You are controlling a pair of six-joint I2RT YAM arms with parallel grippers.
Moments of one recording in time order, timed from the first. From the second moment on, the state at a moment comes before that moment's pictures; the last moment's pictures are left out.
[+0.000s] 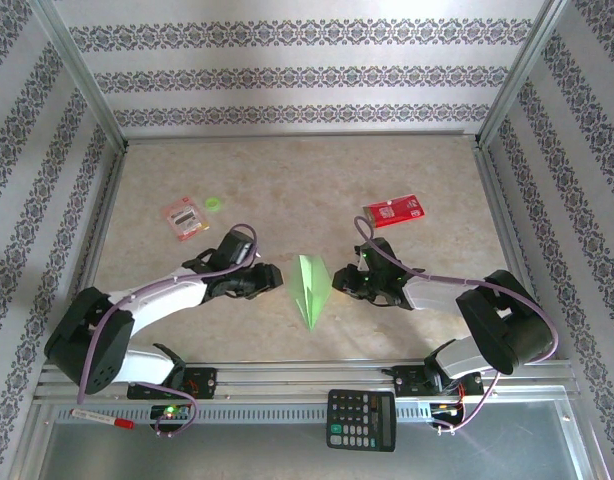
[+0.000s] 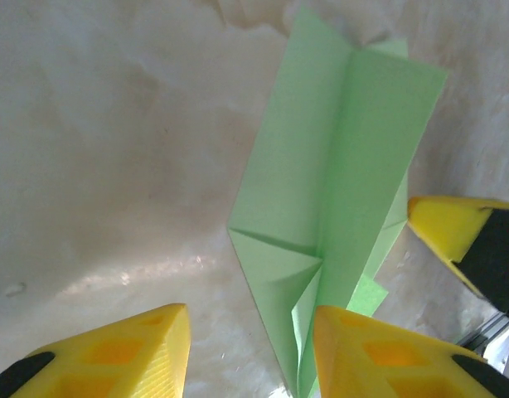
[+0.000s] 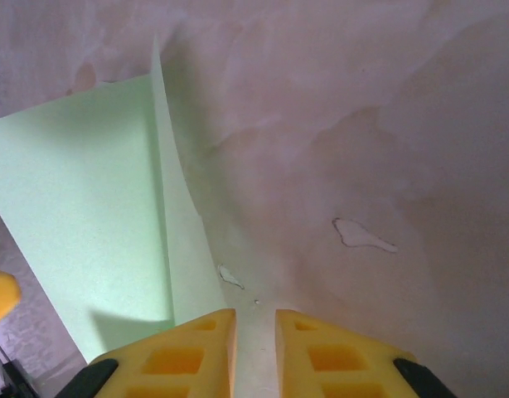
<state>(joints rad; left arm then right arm) -0.57 1.36 0.63 -0.22 0.35 -0.91 0.54 1.45 0.47 0.10 -0.38 0.88</state>
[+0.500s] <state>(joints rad) -0.63 1.52 0.74 -0.15 0.43 -0.92 0.54 1.44 0.52 -0.06 -0.34 0.78</state>
